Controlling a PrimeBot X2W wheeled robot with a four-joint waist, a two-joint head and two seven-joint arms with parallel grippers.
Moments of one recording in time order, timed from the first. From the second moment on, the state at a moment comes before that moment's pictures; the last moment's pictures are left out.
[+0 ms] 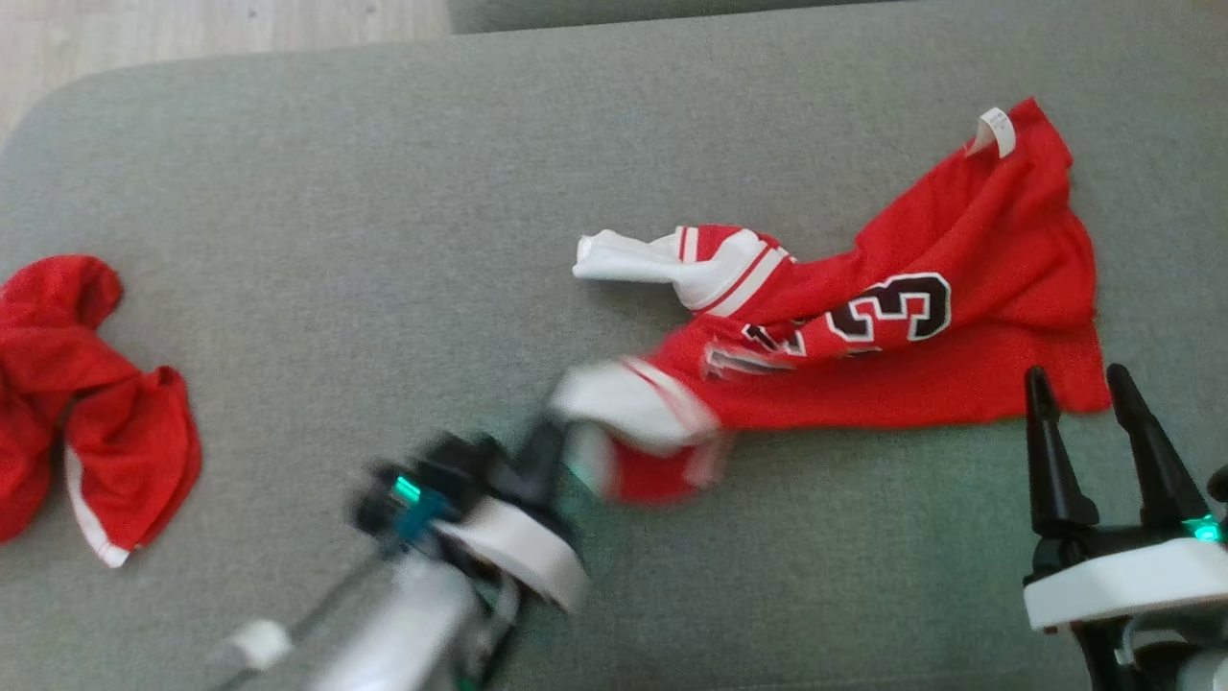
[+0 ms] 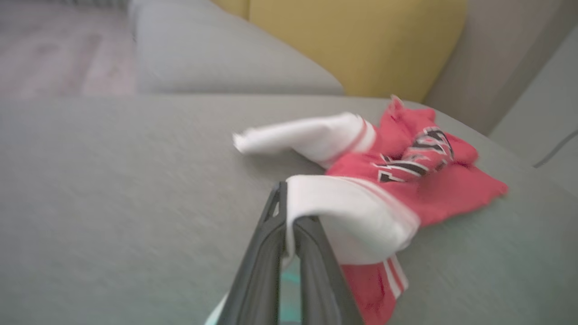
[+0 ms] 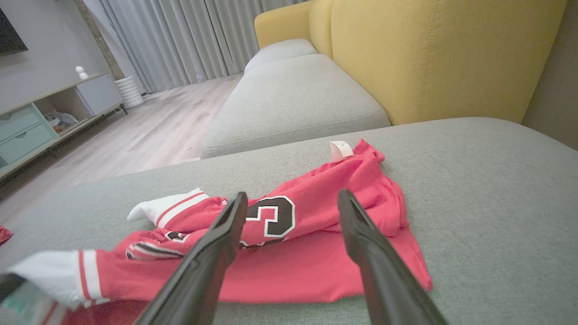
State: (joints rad) left arm -0.33 0.11 -0.69 0.42 -0.49 0.03 -0.14; right arm 0.15 -0.04 -0.08 -0.25 0.25 0.13 0.10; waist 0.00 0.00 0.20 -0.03
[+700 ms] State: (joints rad) left arm 0.19 0.48 -0.69 -0.18 -0.49 0.32 0.30; right arm 0.18 -0.04 -0.13 -0.21 0.28 0.13 0.09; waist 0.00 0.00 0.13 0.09
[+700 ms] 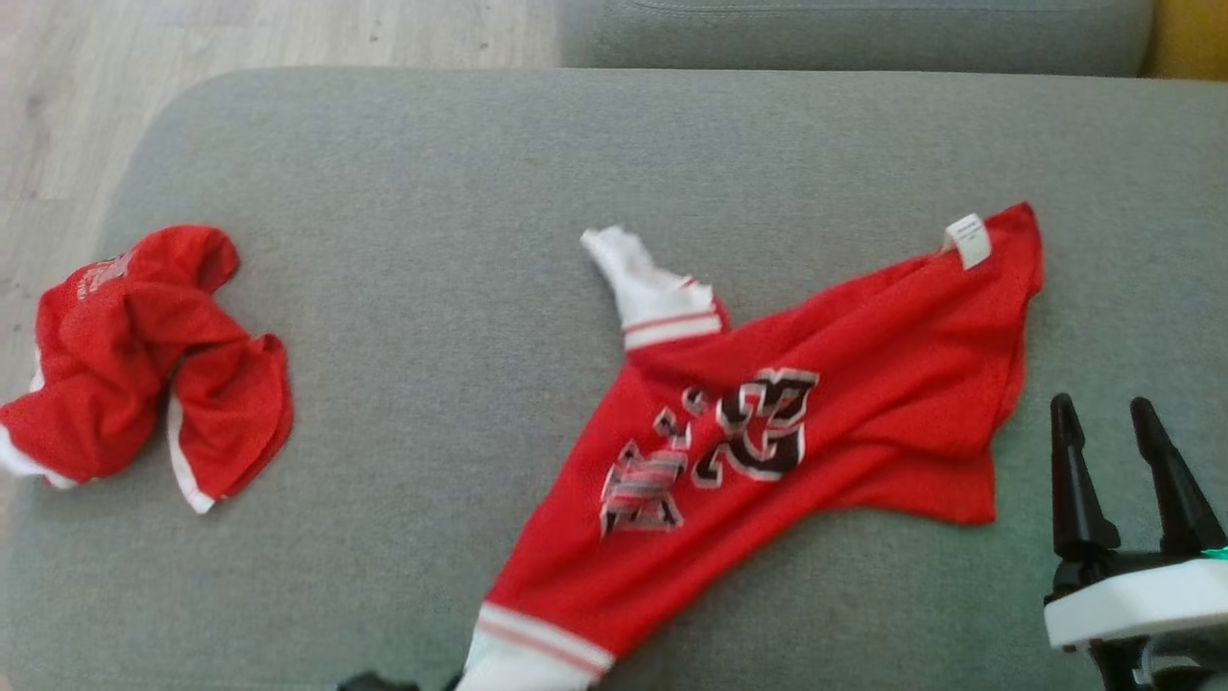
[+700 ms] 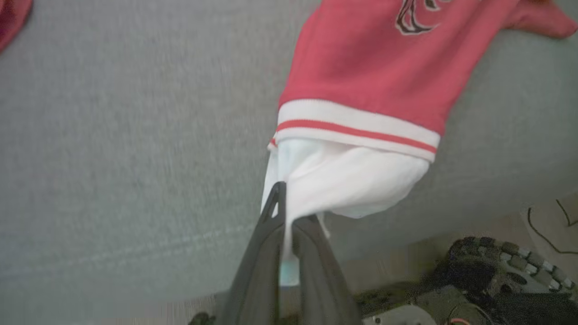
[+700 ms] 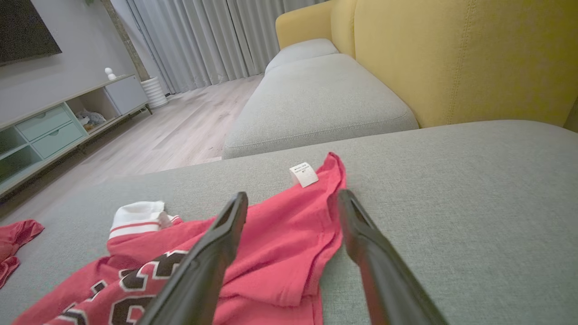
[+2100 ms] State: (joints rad) left arm -0.08 0.42 -0.46 -0.04 -0.44 0.35 -0.08; right arm 0.20 -0.04 -0.09 -0.39 0.18 0.13 0.20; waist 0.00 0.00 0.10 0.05
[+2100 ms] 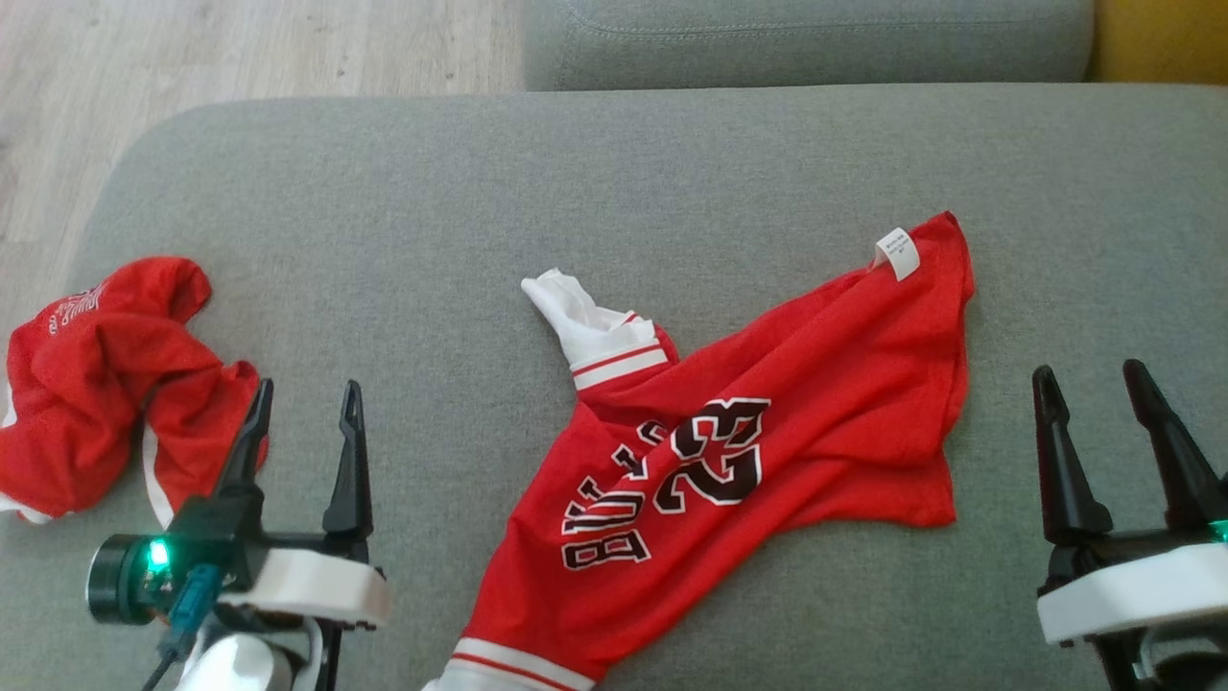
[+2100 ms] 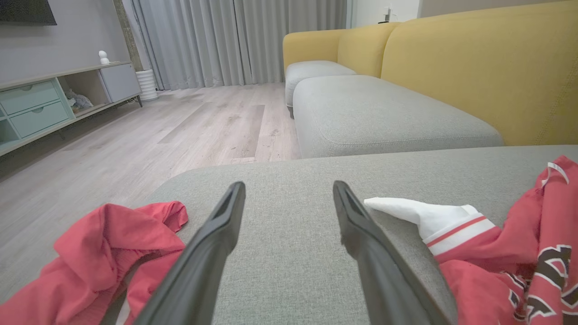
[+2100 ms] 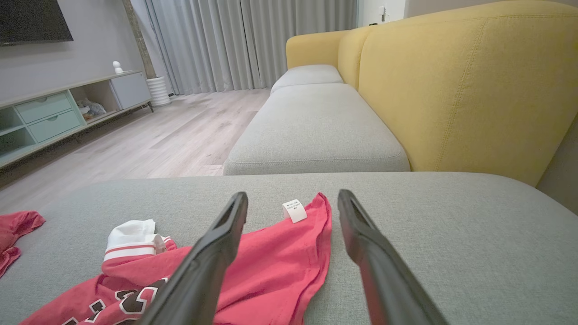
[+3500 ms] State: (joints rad) left arm -0.87 0.13 -0.68 0.80 -0.55 -0.04 0.25; right arm -0.16 -0.17 -0.11 -0.13 0.23 0.13 0.20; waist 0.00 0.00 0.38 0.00
